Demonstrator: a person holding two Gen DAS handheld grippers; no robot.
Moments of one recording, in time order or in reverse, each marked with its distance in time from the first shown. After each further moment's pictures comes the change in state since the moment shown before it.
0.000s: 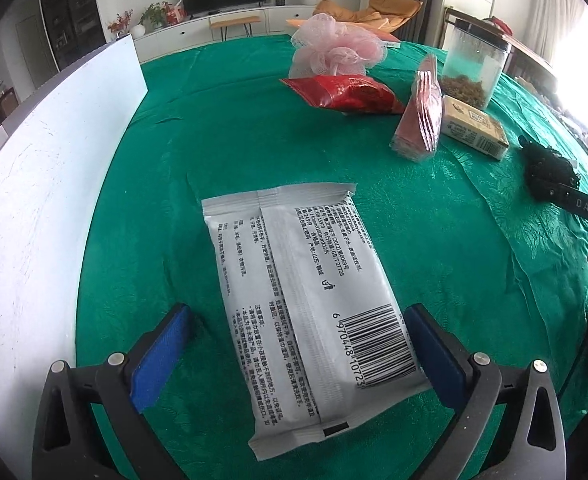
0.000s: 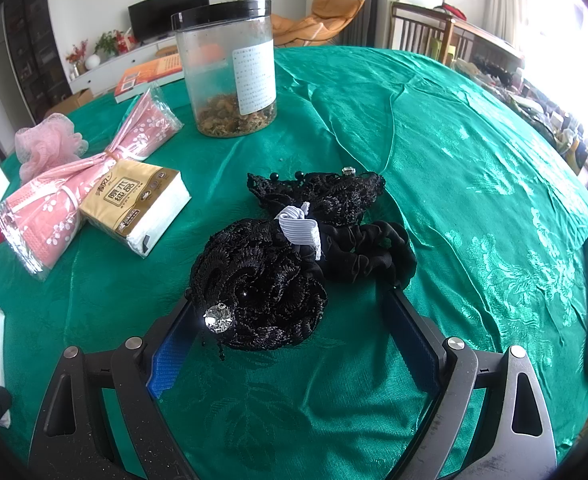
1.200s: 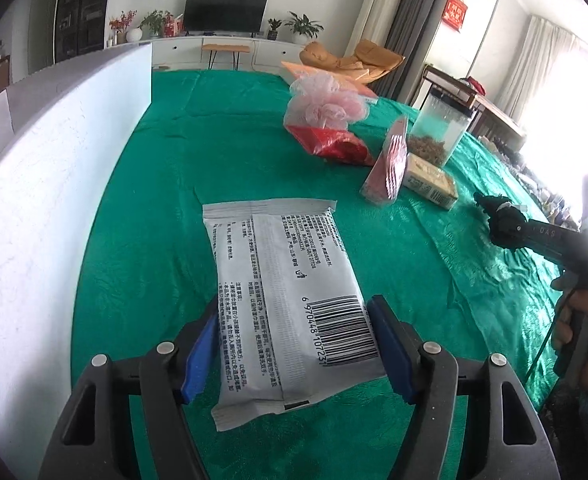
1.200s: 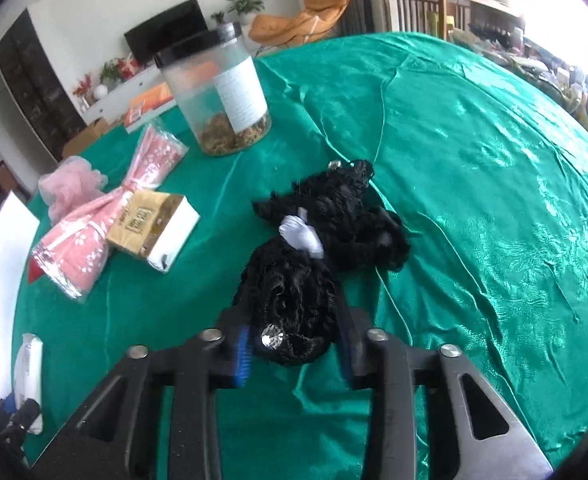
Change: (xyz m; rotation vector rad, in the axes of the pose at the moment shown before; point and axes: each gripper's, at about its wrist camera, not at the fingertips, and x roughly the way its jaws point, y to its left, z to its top) left arm -0.044 0.023 -0.017 -0.125 -0.176 -0.204; right arm -0.019 -0.022 0.006 0.120 -0.022 0.129
